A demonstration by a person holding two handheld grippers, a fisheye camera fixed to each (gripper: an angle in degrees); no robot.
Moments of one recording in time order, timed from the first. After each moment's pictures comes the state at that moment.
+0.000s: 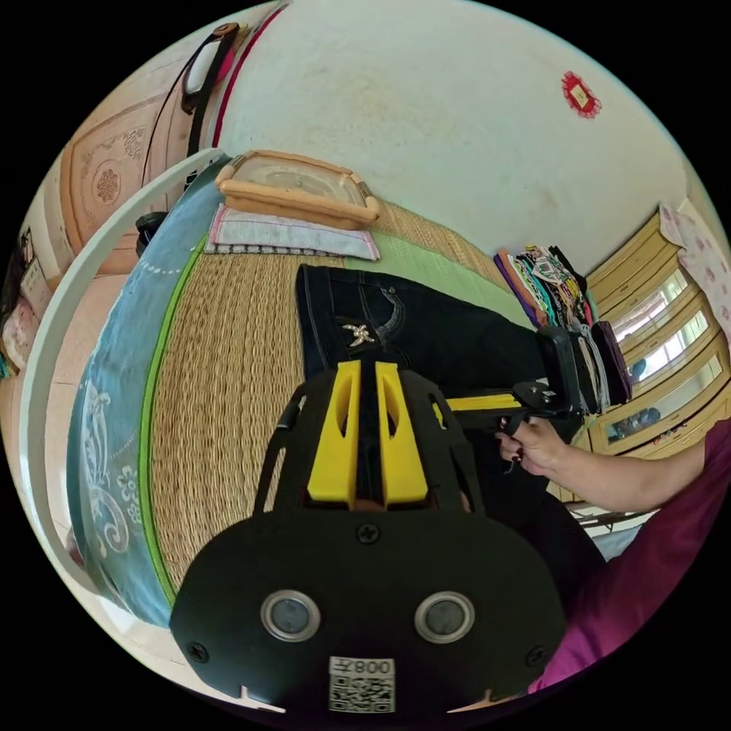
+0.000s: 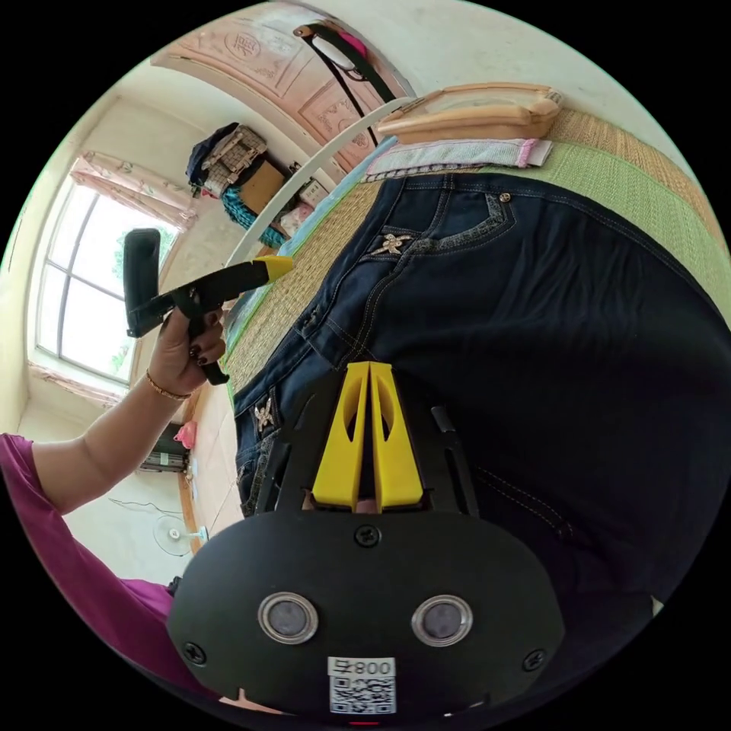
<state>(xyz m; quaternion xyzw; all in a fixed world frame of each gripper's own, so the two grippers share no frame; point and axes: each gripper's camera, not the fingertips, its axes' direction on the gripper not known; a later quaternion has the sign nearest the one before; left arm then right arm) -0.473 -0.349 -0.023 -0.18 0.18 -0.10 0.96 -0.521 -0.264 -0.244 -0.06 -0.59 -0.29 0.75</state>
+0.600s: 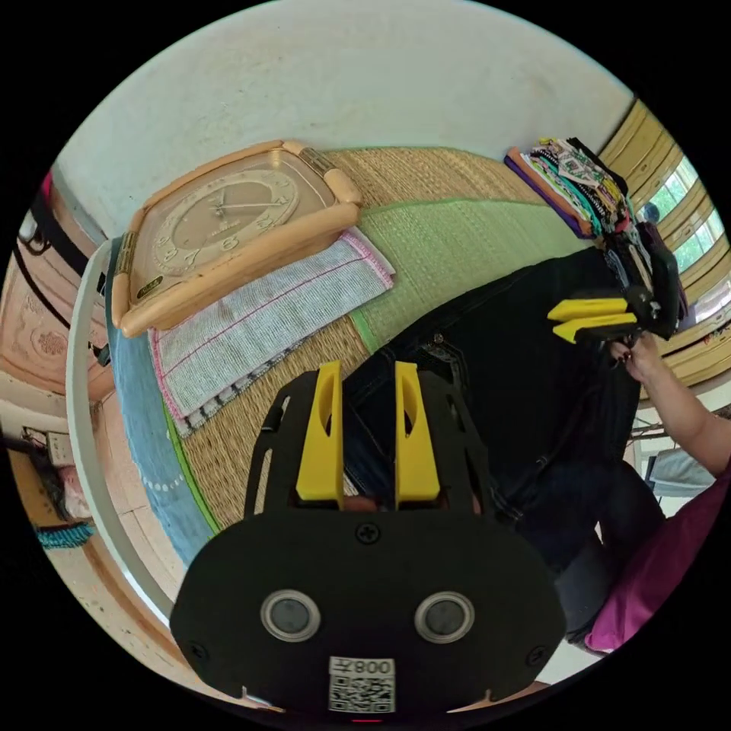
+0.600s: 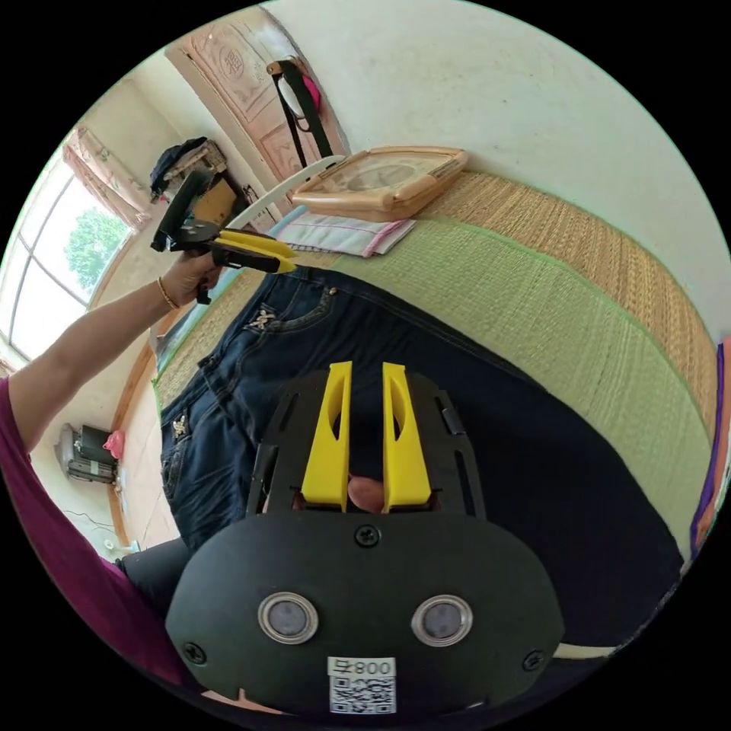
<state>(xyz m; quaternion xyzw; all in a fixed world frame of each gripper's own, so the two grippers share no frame) -0.382 -0.517 0.168 -0.32 0.11 0.14 0.93 -0.426 -0.389 -0.198 0.04 -0.43 -0.32 0.84</state>
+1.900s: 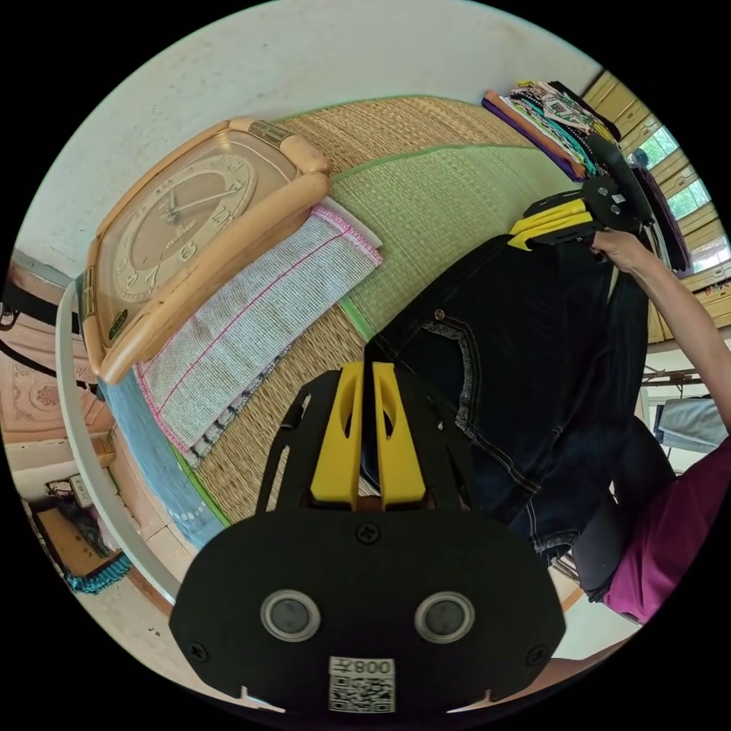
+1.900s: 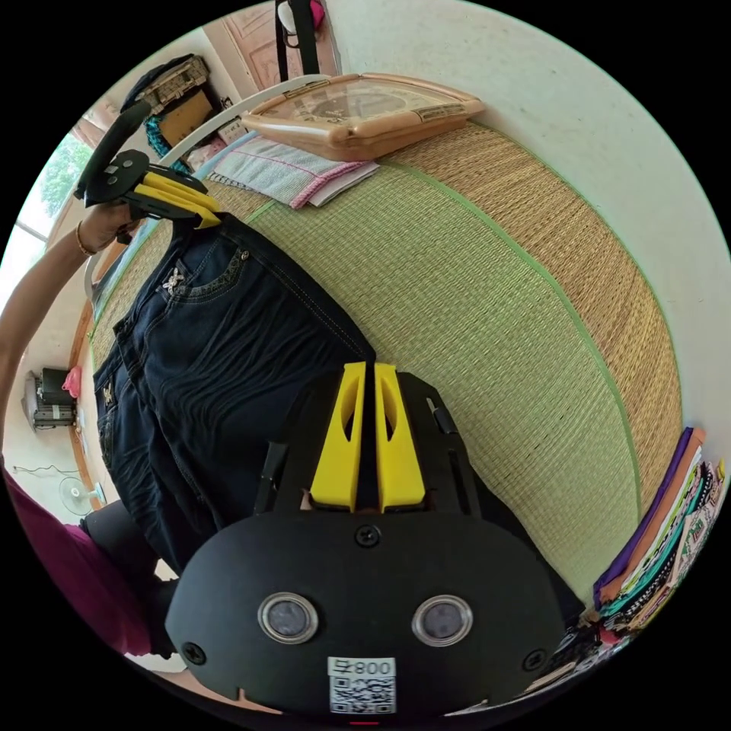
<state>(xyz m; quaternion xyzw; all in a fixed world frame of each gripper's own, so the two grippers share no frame) -0.284 -0.612 0.180 -0.36 0.13 0.19 0.90 -0.410 -0.424 -0.150 -0.03 -0.34 -0.42 0.84</state>
